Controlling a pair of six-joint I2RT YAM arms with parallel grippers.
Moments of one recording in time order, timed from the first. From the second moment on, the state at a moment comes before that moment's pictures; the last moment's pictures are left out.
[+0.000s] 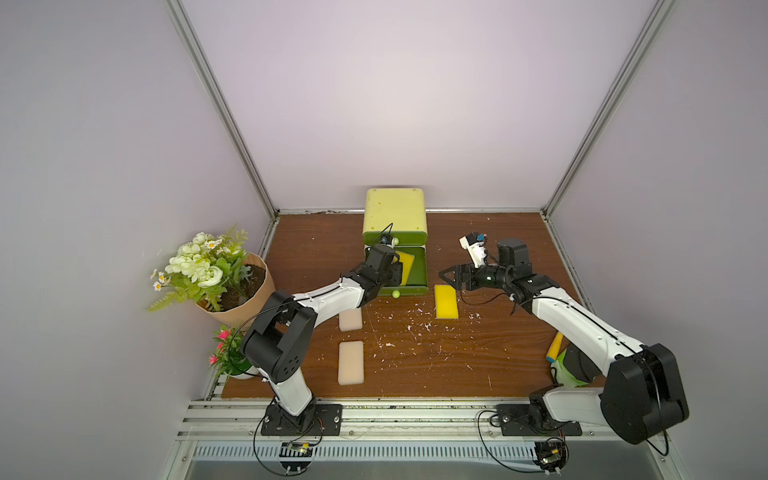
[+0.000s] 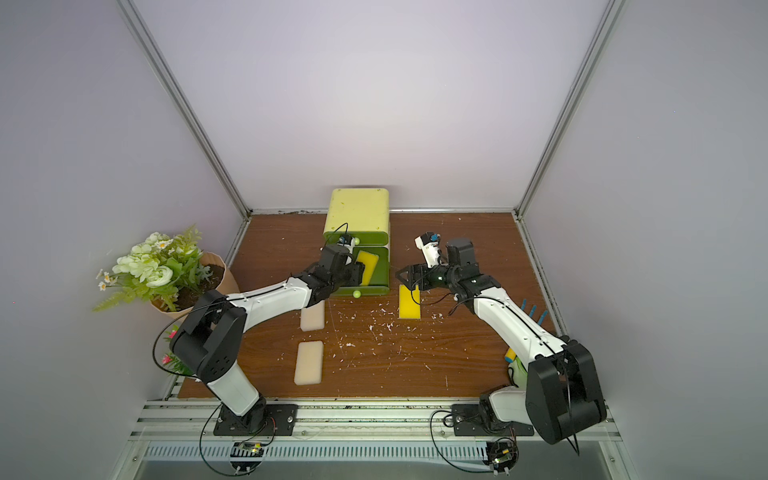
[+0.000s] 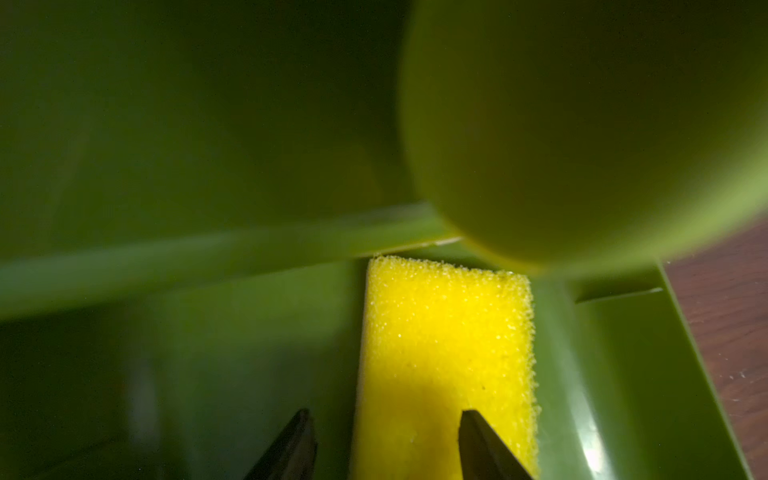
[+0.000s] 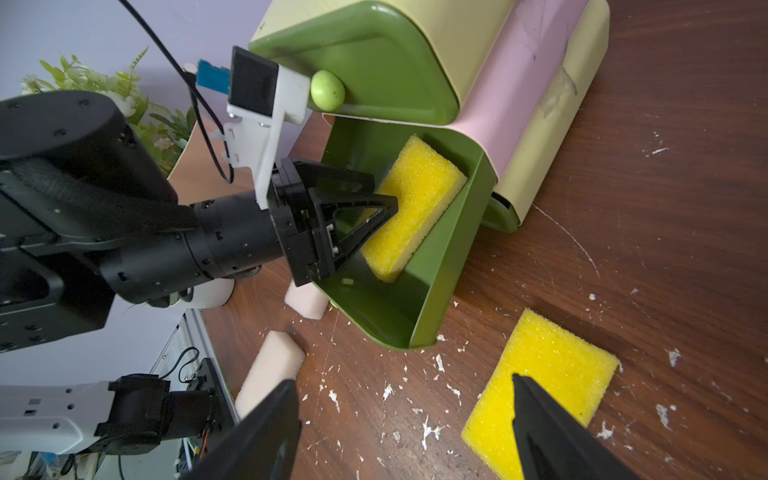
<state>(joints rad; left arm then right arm) -0.55 1.71 1.02 0.05 -0.14 -0.30 0.36 1.33 0.92 -0.16 -0.56 0.31</state>
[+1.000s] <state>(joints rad) -0.54 1.70 0.99 0.11 -0.04 -0.33 0.36 1.33 0.92 -0.16 -0.56 0.31</state>
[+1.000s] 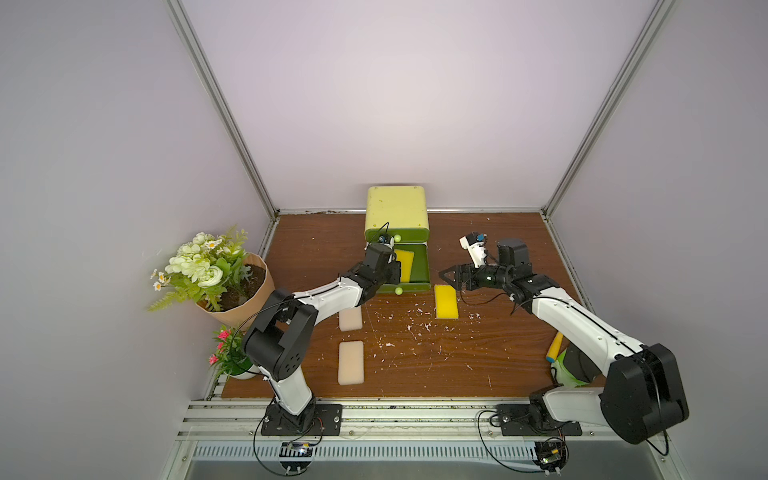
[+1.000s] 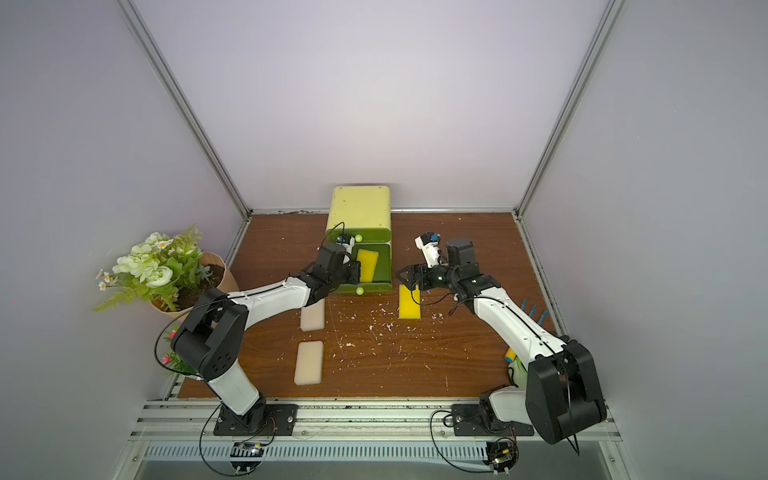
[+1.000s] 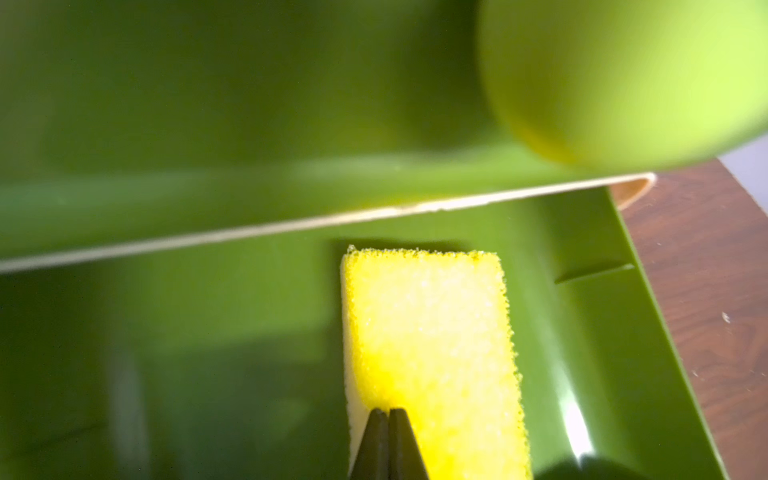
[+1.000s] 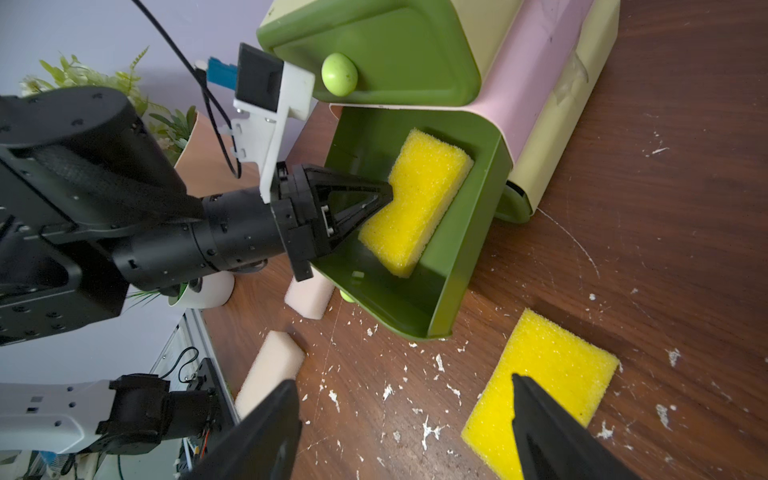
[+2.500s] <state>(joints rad) -0.54 1.32 0.62 0.66 0.10 -0.62 0.45 1.10 0.66 0.22 -0.50 0.58</state>
